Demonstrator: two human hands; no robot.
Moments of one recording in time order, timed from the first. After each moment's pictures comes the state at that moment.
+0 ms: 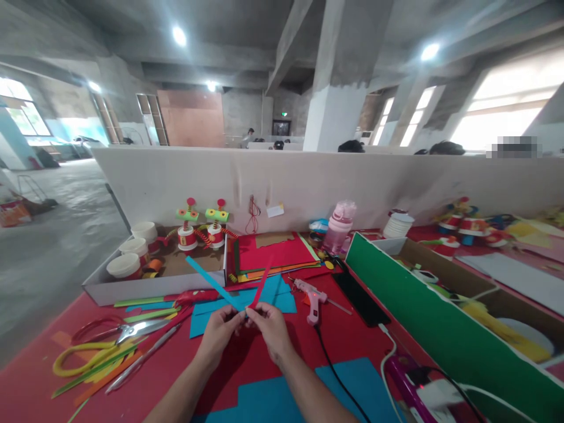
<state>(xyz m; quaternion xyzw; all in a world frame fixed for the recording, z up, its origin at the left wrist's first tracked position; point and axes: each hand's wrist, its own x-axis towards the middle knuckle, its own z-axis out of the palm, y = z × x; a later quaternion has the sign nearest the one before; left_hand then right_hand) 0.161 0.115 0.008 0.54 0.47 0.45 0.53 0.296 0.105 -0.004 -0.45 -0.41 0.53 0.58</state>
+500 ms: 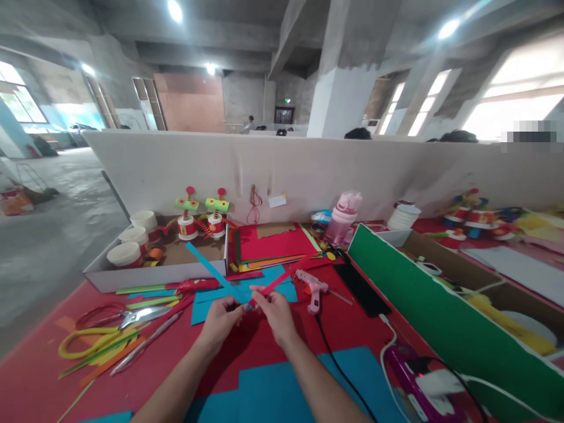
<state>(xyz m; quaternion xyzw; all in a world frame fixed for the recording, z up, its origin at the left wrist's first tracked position) 0.161 0.113 0.009 0.55 0.49 0.43 0.52 0.309 0.108 0.003 -0.48 -0.43 0.49 0.59</state>
